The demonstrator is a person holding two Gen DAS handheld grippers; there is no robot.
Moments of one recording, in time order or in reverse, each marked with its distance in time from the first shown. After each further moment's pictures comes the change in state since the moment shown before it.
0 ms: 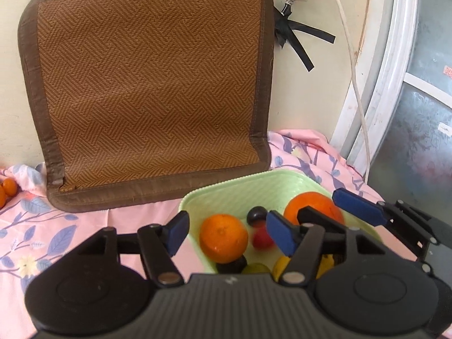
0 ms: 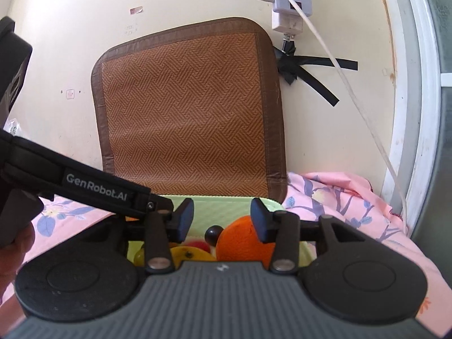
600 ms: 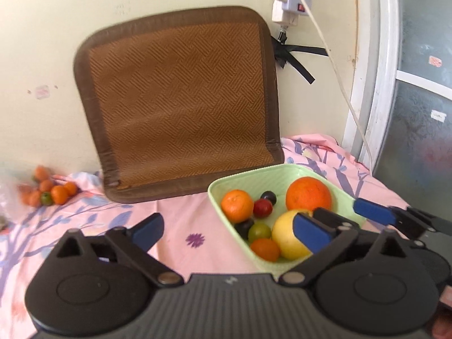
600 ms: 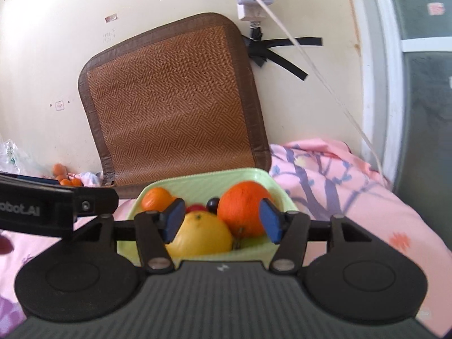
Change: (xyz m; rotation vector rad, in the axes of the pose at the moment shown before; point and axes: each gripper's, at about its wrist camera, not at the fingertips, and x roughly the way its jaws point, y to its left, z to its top) left arm -0.094 -0.040 -0.036 0.061 -0.079 0.178; right arm -0.051 0.002 -0.004 0.165 0.081 -0.071
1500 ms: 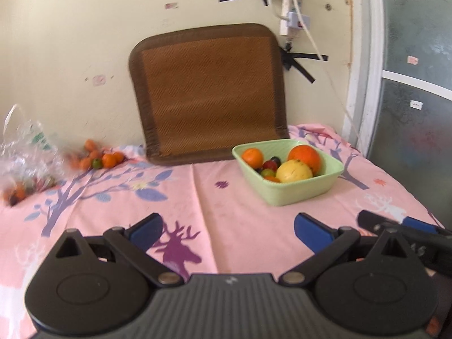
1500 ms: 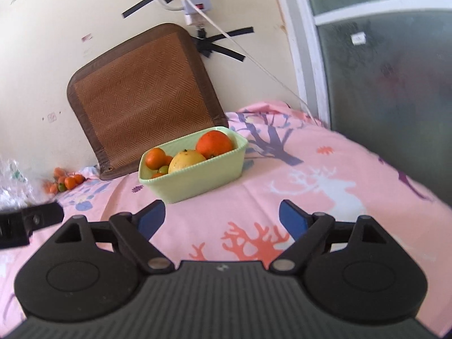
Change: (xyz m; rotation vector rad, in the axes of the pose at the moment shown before) left arm -0.117 0.008 -0.071 -0.054 -0.014 0.070; right arm -0.119 0.009 -0.045 0.207 0.045 -0.146
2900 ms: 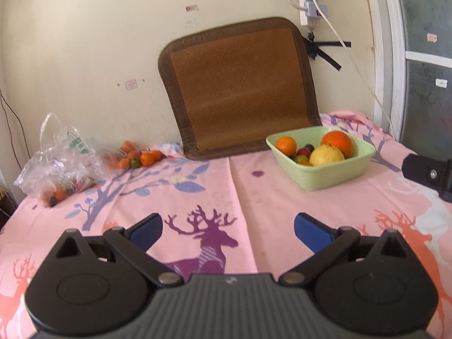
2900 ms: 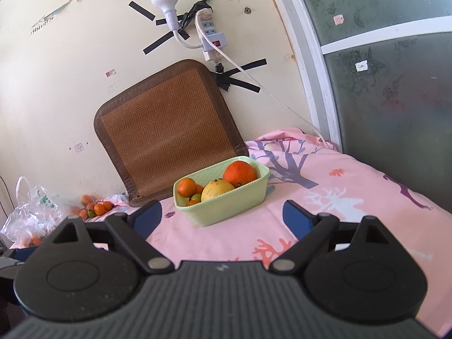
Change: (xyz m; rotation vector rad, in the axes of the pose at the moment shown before) left arm -0.010 -0.006 -0.013 0.069 0.014 0.170; right arm -0.046 0.020 0.007 0.020 -0.108 0.074
